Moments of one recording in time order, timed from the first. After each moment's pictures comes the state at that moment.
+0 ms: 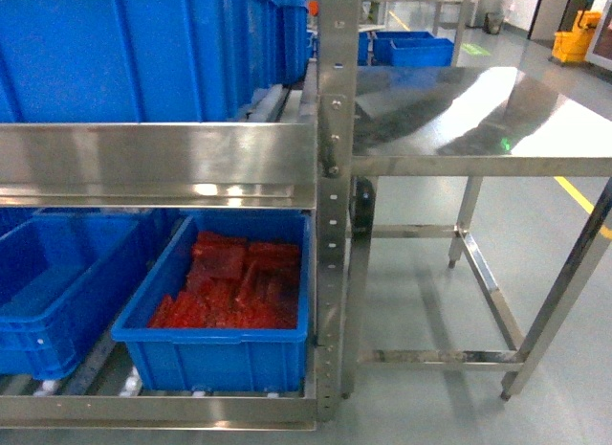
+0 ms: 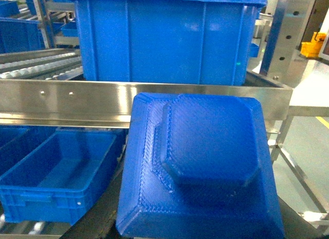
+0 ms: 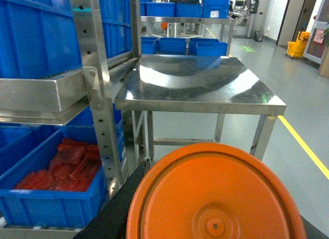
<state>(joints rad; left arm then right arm) 0.00 0.01 0.01 -0.01 0.00 0.00 0.00 0.00 0.01 0.00 0.00 -0.01</state>
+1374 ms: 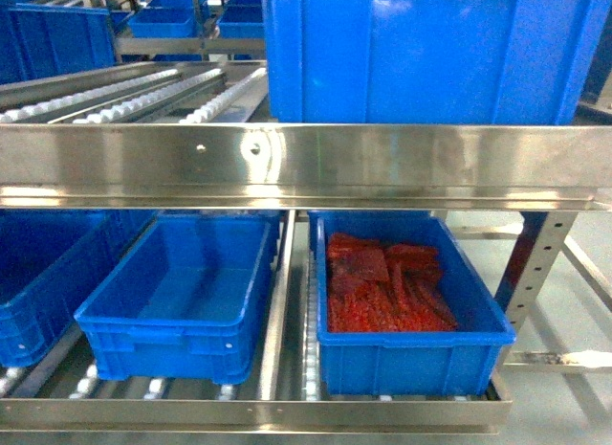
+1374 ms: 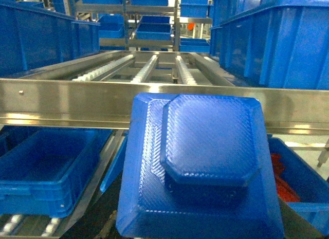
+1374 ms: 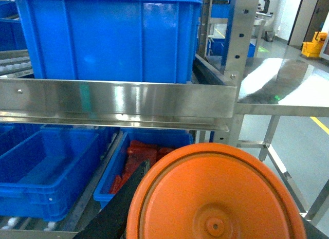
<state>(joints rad) 0.00 0.01 0.01 -0.01 0.00 0.00 0.00 0.00 0.01 -0.01 0.00 -0.01</state>
